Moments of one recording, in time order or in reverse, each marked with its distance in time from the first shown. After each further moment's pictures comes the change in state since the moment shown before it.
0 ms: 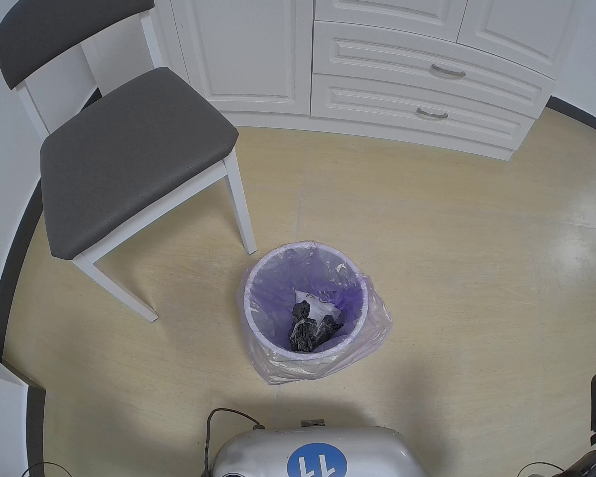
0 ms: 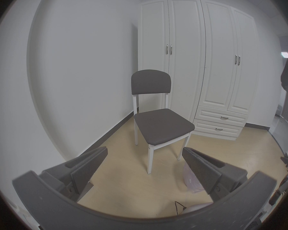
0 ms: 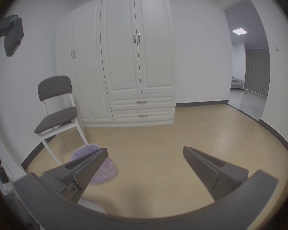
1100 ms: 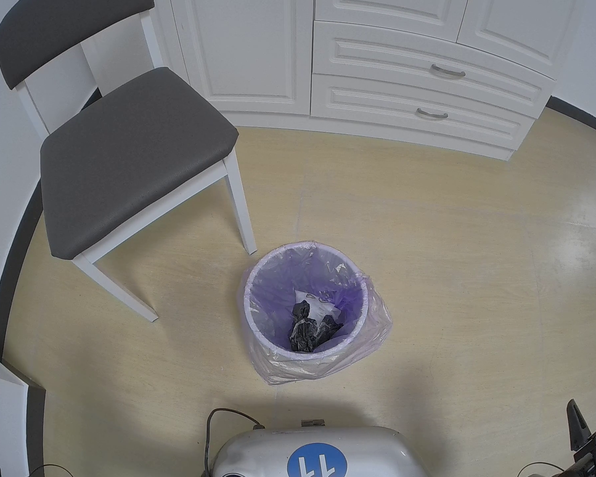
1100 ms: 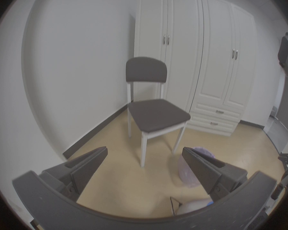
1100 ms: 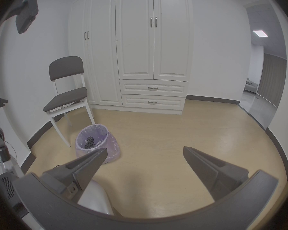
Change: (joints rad) left arm 0.051 -0.096 0.304 -0.156 -0.113 -0.037; right arm -0.001 0.000 0.006 0.122 0.110 -0.108
